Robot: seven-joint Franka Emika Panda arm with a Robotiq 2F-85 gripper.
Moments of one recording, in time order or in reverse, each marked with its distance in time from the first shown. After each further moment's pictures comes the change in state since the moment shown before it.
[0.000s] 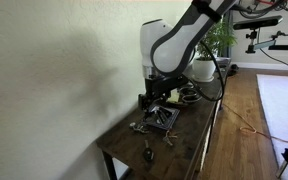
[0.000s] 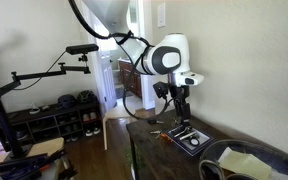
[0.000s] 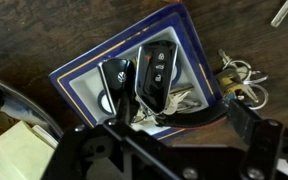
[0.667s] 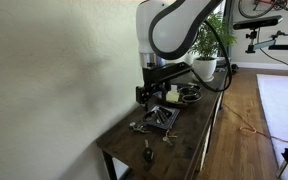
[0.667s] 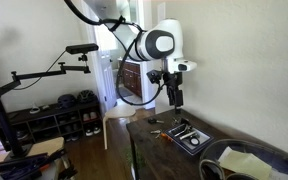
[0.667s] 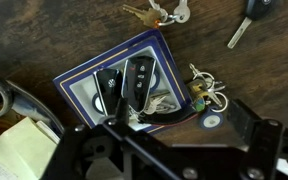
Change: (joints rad) arm 0.008 -0.107 0.040 -0.027 0.001 -0.105 0.000
